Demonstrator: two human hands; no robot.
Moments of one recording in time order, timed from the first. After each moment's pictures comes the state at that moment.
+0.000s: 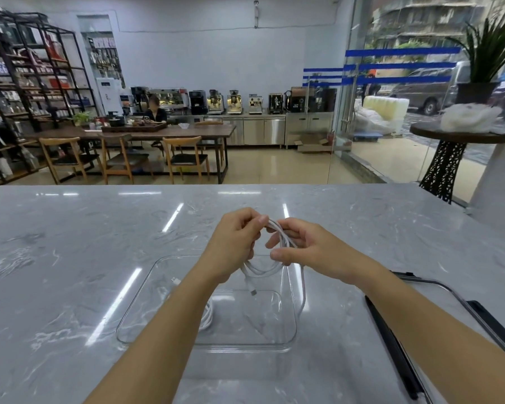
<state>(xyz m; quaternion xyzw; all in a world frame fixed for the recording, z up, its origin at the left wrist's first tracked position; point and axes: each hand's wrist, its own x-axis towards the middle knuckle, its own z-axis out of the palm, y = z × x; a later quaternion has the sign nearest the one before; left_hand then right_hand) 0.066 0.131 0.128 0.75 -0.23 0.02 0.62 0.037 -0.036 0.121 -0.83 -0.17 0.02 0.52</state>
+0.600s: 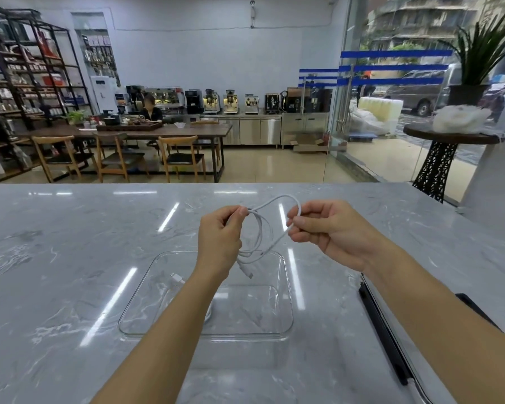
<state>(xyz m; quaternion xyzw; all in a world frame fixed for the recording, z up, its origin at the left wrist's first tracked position) 0.067 0.134 0.114 0.69 -0.14 0.15 0.69 0.025 -0.049 0.141 -0.62 -0.14 0.01 0.77</state>
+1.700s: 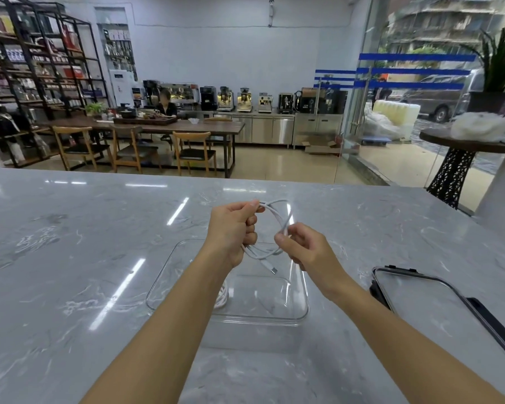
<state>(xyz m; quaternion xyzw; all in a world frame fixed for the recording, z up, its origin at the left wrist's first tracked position) 0.055 0.154 0.131 0.58 -0.05 -0.04 0.81 0.018 0.008 0.090 -0.77 -0.12 -0.13 0.62</state>
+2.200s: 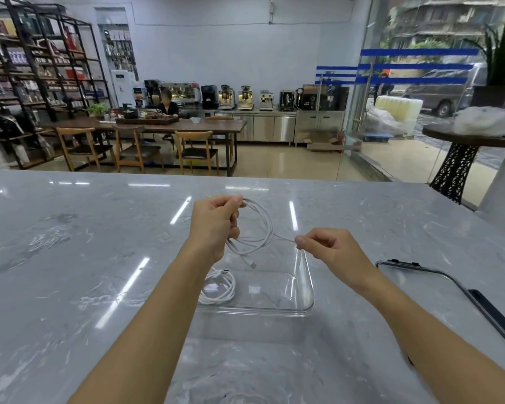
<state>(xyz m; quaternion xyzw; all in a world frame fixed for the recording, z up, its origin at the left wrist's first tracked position) 0.052 0.187 0.137 0.64 -0.05 0.03 0.77 0.002 -0.016 0.095 -0.83 -0.11 -0.14 0.53</state>
